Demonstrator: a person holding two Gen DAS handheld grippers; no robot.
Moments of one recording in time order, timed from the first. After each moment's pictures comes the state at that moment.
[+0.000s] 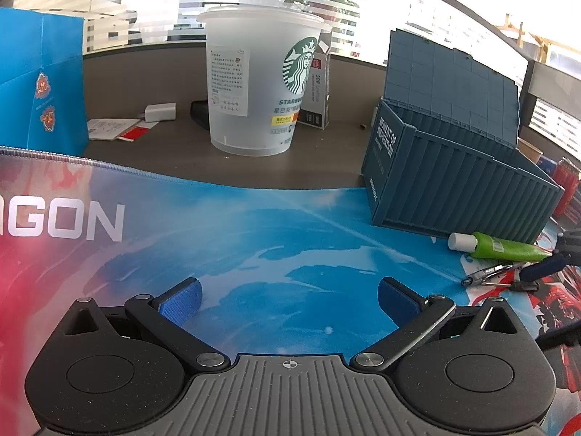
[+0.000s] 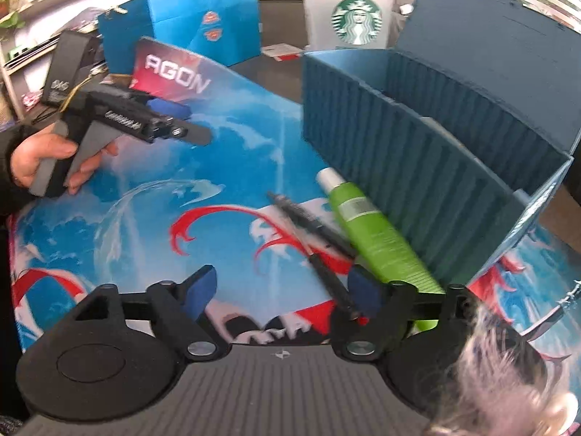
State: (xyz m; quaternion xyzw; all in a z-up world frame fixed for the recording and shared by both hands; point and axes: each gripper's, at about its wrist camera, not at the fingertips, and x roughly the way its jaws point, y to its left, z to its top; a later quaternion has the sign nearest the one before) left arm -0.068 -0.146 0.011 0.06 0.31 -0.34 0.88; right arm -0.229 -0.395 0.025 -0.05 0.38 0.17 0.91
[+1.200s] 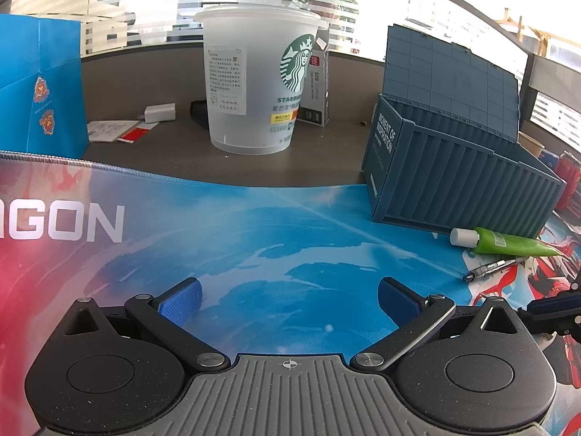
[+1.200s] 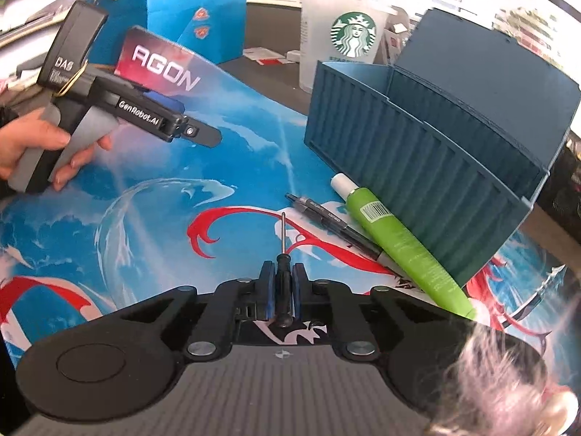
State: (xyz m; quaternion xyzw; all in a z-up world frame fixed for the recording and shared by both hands) left arm -0.069 -0.146 0.010 0.06 0.31 -0.34 0.88; right arm -0.243 -0.343 0.027 -0.10 0.37 0.08 0.92
